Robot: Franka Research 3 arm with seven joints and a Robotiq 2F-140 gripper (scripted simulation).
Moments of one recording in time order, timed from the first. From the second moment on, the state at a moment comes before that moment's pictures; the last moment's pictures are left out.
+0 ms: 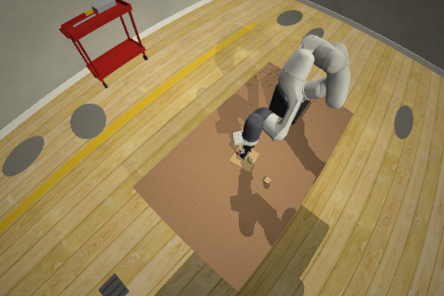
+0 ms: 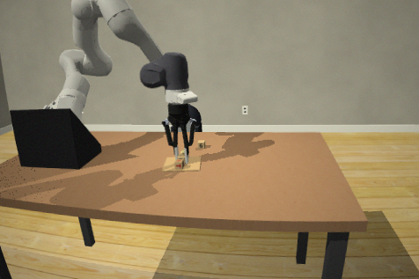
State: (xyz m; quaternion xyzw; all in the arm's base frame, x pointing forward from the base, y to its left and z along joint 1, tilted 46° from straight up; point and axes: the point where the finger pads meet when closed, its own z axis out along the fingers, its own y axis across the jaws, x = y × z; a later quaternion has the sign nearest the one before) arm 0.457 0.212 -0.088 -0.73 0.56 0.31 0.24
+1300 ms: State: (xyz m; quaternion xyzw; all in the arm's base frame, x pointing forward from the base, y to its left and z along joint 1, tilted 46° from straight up) arm 0.457 0.212 -0.088 -0.73 0.56 0.31 0.24
